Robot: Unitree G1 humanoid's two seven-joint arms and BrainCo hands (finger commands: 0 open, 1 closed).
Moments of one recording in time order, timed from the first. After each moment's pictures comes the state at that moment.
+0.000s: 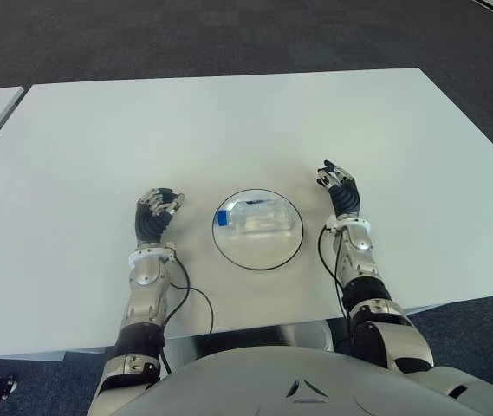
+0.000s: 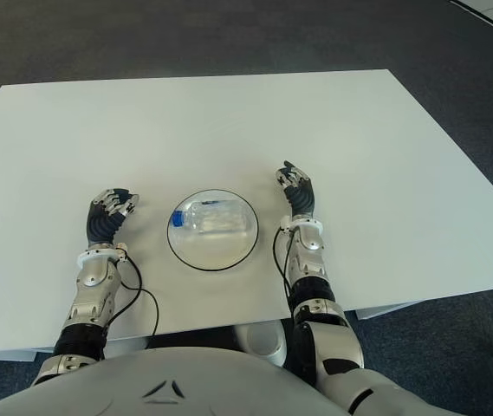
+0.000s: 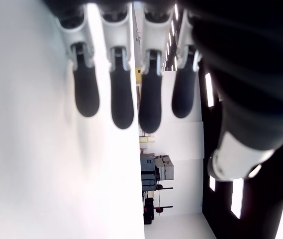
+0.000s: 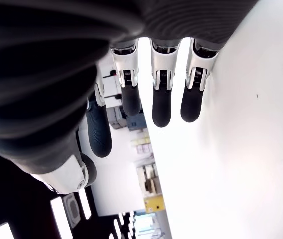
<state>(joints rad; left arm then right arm) 0.07 0.02 0.14 0.41 0.01 -0.28 0.17 -0.31 -0.02 -0.18 0.78 0.16 -0.34 0.04</state>
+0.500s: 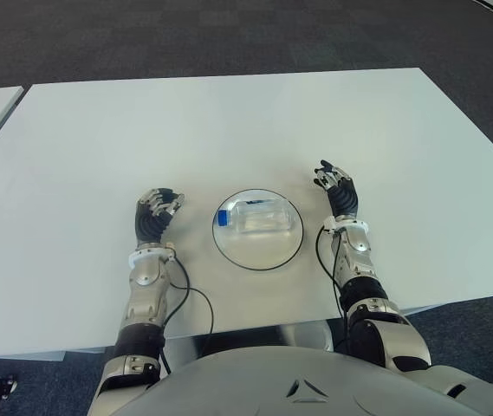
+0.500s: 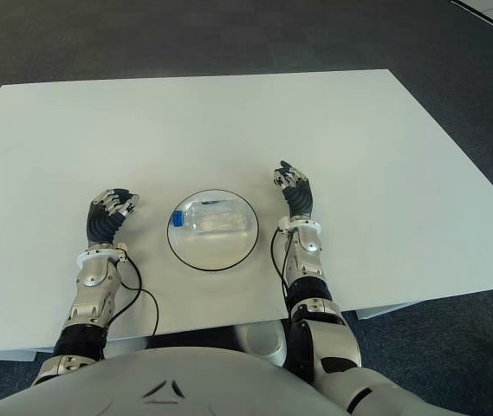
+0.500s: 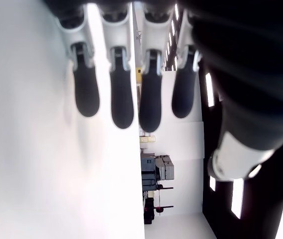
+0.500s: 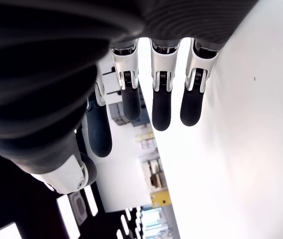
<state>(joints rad) 0.07 0.02 0.14 0.40 0.00 -0.27 0.16 -0.31 0.00 -0.21 0.84 0.18 -0.43 0.10</state>
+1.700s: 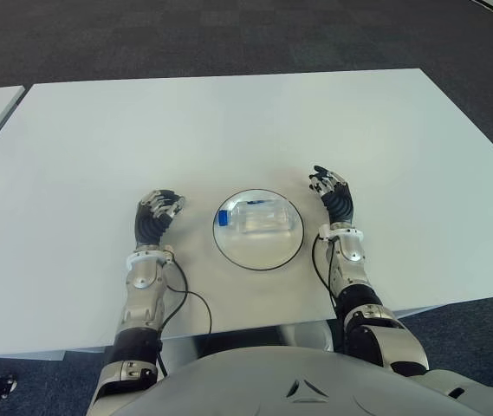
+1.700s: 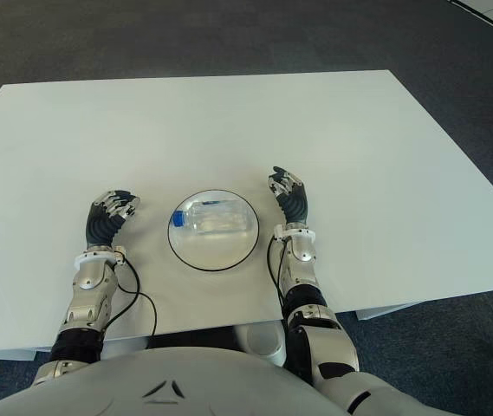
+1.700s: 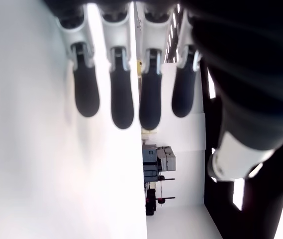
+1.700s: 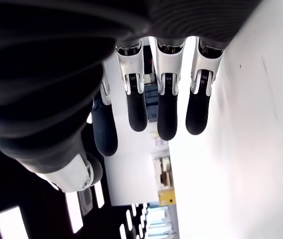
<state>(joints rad) 0.10 0.04 0.12 0.36 0.01 -0.25 0.11 -0.28 0.01 -0.16 0.88 0.08 -0.58 0.02</state>
